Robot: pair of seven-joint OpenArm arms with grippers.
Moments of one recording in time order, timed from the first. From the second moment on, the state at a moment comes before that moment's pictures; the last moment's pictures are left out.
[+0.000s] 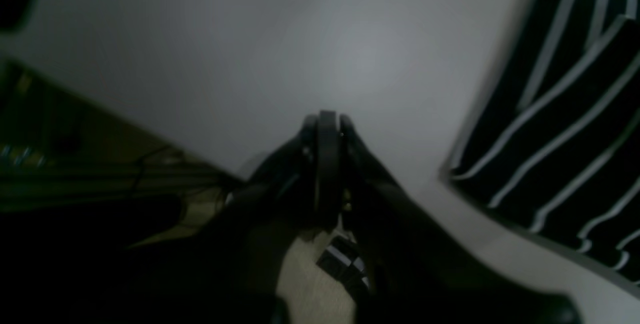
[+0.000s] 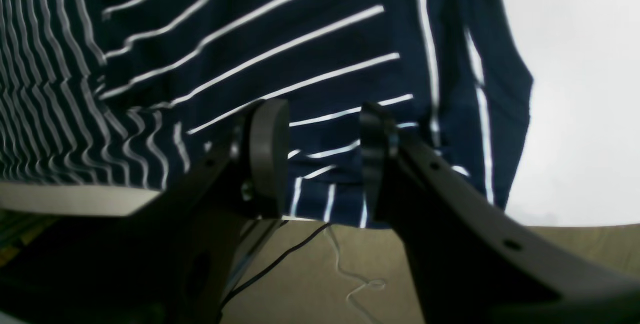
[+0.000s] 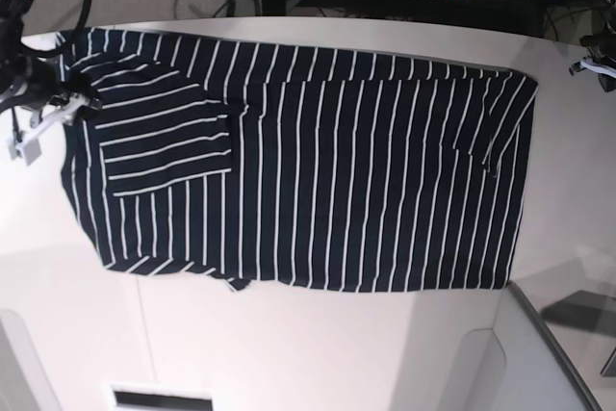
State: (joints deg) left arm 21.1 -16.4 -51.7 83.7 -13.5 -24.3 33.1; right arm -17.2 14.8 21.9 97.0 36.8 7.1 -66.6
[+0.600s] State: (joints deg) left arm 21.1 -16.6 -51.4 81.8 -13.7 -24.5 32.9; right arm -17.3 14.9 21.7 93.2 26.8 7.3 -64.0
